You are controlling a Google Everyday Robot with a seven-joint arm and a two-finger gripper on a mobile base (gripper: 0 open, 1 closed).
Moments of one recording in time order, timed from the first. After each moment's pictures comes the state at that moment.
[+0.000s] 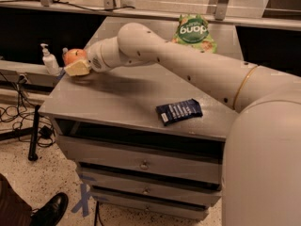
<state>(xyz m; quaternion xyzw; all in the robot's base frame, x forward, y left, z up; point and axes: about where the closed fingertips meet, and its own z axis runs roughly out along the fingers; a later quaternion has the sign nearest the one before) 0.695 0.232 0.848 -0.48 0.69 0.30 0.45</state>
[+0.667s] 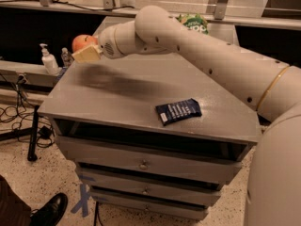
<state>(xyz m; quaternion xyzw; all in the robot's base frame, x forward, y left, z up) 0.694 0.193 0.899 -0.46 0.69 0.30 0.47</state>
